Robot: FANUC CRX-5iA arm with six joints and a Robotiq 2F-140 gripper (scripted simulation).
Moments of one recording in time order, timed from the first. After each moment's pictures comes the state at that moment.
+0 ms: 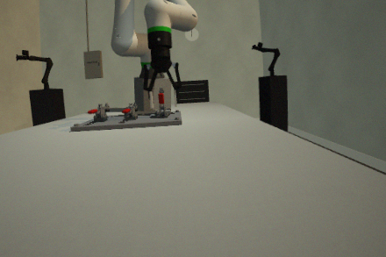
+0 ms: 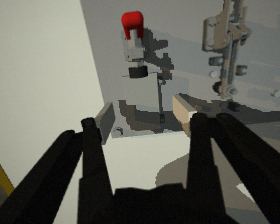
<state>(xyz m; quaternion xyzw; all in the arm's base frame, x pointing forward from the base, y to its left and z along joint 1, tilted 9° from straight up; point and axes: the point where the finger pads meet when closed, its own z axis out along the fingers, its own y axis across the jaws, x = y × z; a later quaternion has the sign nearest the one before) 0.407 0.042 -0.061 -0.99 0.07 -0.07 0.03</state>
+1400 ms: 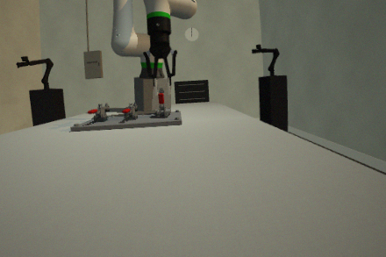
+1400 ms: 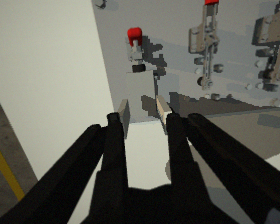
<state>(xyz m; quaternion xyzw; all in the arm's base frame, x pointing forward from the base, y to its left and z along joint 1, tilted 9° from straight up) 0.399 0.039 -0.006 -0.99 0.07 -0.07 0.03</state>
